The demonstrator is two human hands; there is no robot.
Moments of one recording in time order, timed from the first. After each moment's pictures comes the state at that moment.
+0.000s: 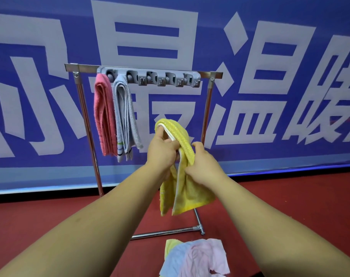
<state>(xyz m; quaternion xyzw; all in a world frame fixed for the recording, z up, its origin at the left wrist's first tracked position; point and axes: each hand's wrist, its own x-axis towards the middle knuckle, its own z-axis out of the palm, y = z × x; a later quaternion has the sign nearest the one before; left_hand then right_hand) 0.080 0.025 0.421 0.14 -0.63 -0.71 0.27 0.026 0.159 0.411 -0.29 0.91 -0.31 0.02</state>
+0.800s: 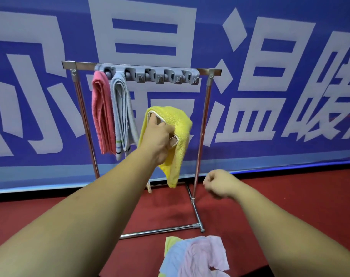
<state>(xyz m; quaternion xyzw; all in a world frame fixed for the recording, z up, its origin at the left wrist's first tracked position) 0.069 0.011 0.452 0.12 -0.54 -0.80 0.24 -0.010 0.216 0.356 -0.21 0.90 -0.32 0.22</state>
